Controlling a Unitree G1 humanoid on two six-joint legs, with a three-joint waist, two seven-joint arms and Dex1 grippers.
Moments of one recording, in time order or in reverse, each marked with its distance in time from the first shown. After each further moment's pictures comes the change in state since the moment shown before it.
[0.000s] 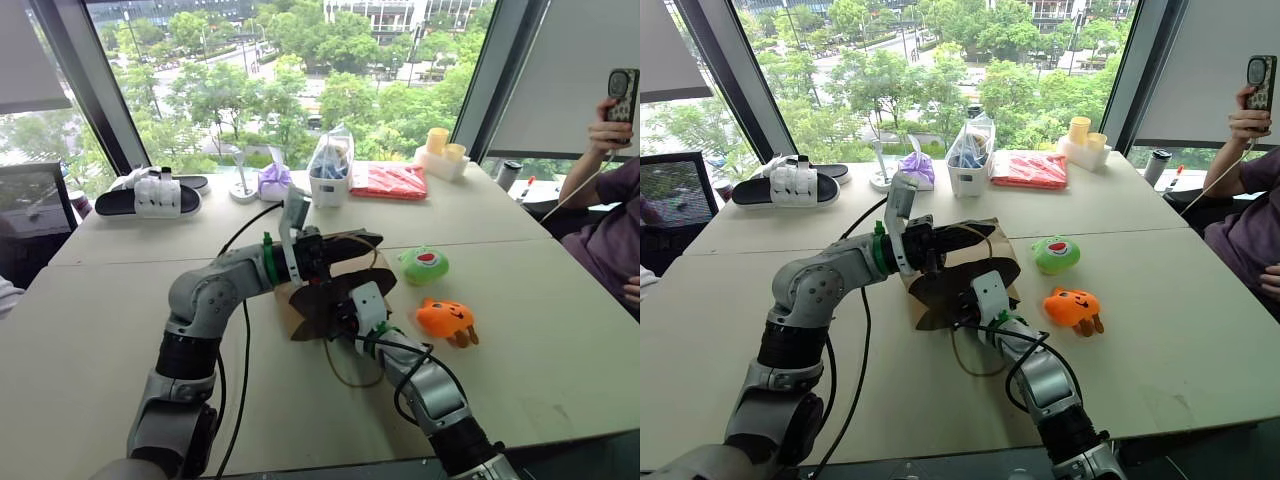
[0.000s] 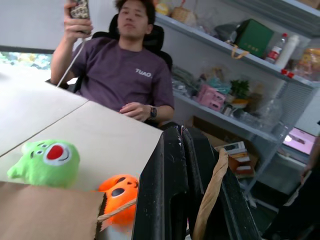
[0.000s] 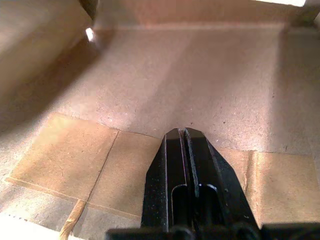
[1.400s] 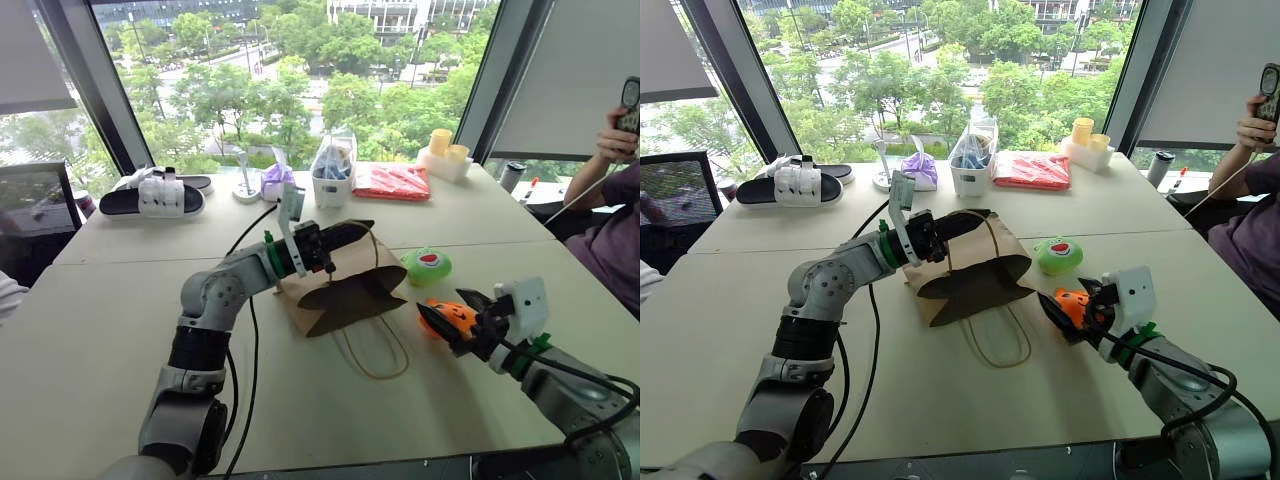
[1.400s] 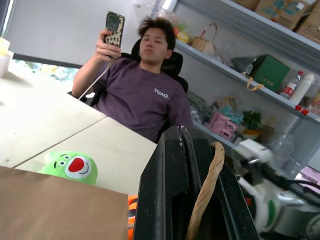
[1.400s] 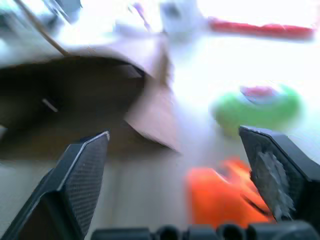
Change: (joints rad) left arm 0.001 -0.053 0.026 0.164 0.006 -0.084 0.073; right arm 0.386 -0.447 -0.529 -0.614 0.391 0.319 0.105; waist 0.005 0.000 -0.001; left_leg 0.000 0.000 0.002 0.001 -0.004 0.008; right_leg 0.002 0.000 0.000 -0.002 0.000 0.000
